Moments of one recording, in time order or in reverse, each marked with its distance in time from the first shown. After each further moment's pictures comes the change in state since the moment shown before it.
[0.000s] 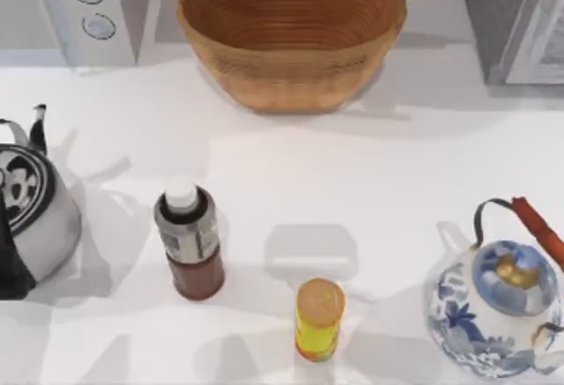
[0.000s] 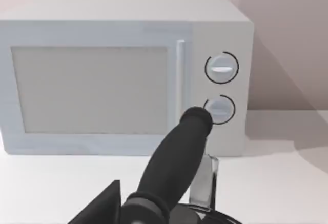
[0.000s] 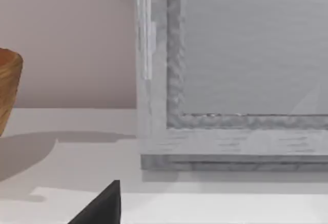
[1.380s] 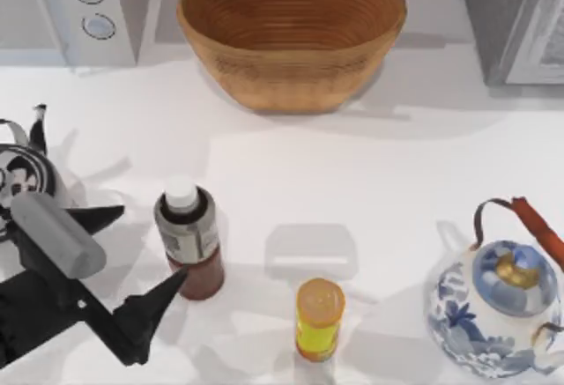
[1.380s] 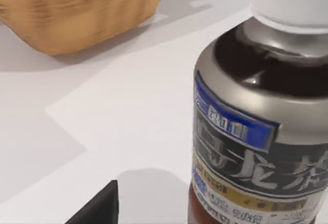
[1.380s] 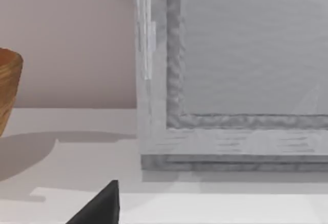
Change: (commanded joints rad) left arm -0.220 1.018 0.043 0.620 0.550 0.204; right arm 0.000 0.000 0.000 0.000 0.000 0.000
